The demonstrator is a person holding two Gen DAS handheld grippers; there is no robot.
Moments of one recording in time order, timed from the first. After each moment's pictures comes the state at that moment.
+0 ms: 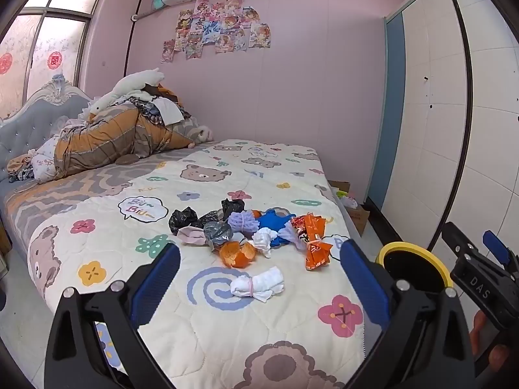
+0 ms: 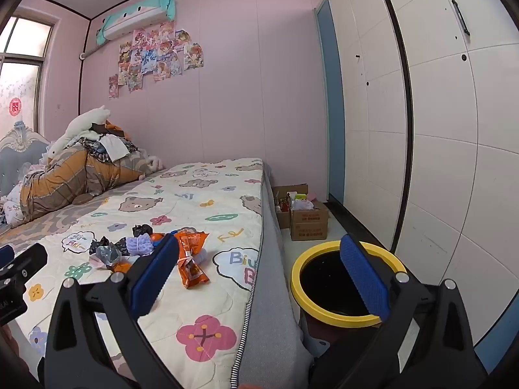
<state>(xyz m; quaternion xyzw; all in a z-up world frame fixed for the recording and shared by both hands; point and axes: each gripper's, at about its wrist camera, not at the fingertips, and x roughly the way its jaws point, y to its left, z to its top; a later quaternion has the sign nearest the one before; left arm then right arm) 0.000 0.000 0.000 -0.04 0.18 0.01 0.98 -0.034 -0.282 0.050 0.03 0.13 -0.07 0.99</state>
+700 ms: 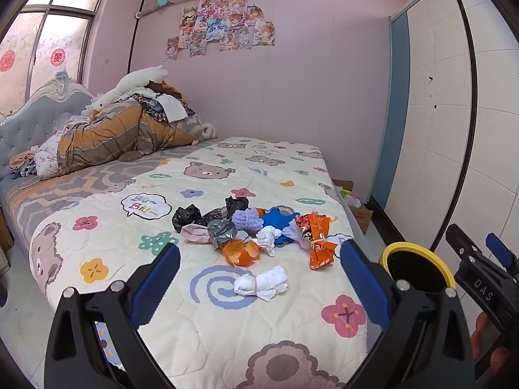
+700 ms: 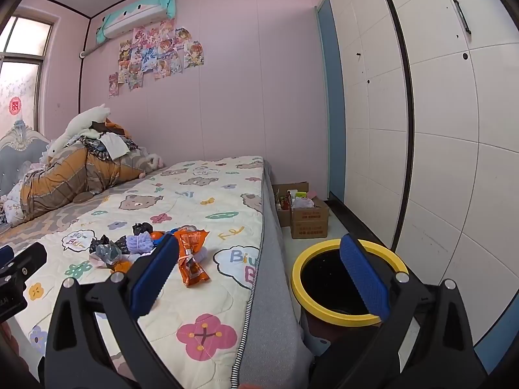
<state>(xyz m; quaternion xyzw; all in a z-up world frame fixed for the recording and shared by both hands) -0.001 0.003 0.001 -0.05 0.19 0.01 0.98 -0.032 -0.282 0.049 0.03 0.13 -0.07 0.99</state>
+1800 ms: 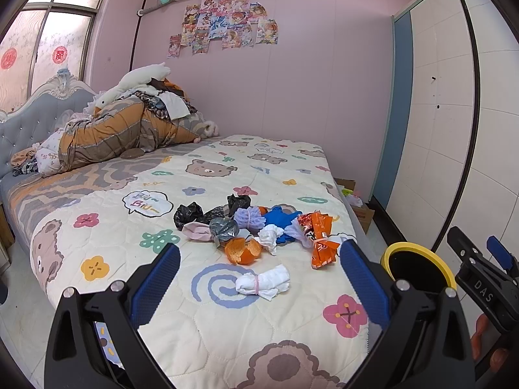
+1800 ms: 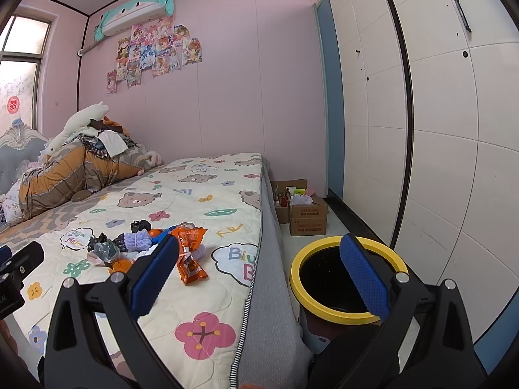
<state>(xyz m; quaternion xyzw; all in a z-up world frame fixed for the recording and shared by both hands) 0.000 0.007 -0.003 -0.05 0.19 0.02 0.98 -0.028 -0.283 0.034 0.03 0.13 -0.07 0.99</state>
